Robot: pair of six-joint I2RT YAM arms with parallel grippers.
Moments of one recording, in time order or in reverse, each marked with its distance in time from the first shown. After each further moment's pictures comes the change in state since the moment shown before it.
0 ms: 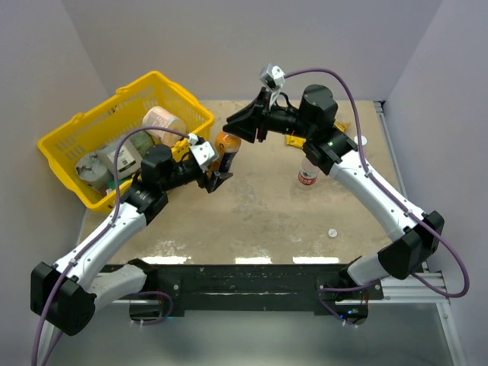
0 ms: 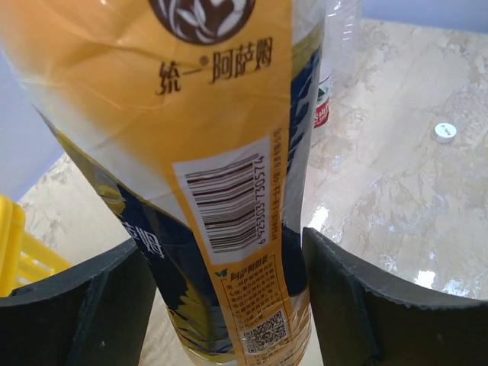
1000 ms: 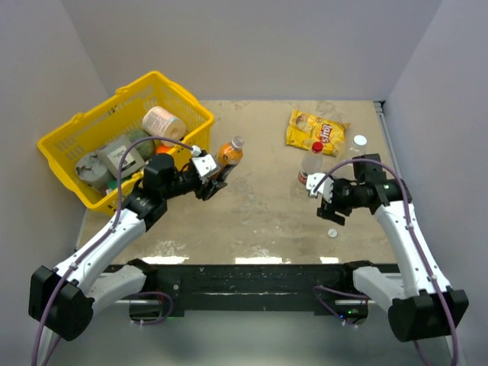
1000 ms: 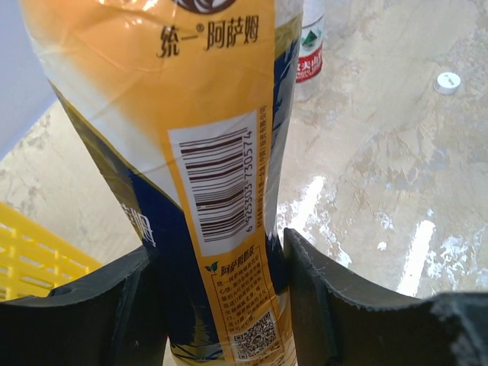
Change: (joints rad) left arm 0.000 -0.037 -0.083 -0.057 -0.007 0.064; right arm -0.460 -0.499 -0.496 -1.098 0.167 -1.363
